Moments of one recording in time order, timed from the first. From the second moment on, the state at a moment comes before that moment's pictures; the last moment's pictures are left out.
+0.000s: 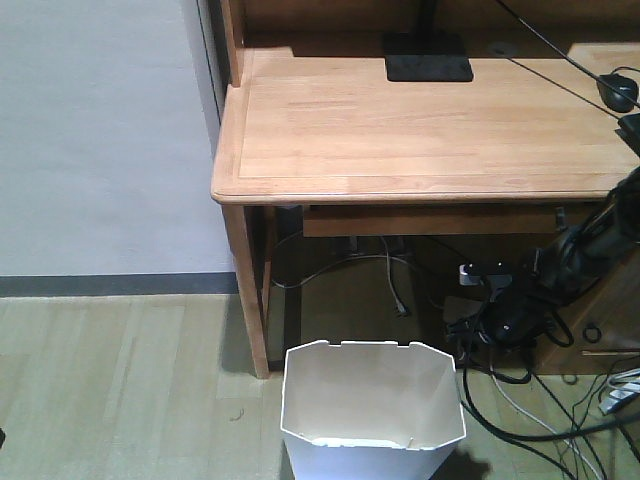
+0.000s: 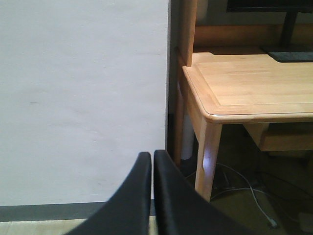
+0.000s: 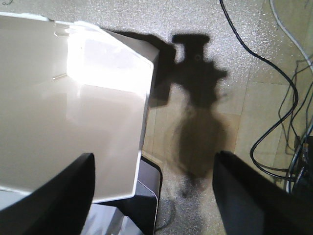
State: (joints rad) left arm -0.01 -0.01 0.03 -0.02 0.27 -0.02; right arm -0.02 2.50 -1.12 0.31 0.26 -0.44
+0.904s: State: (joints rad) left arm -0.01 -0.01 0.03 -0.02 0.27 -0.02; right arm -0.02 2.91 -1.48 0.35 0.36 -0.45
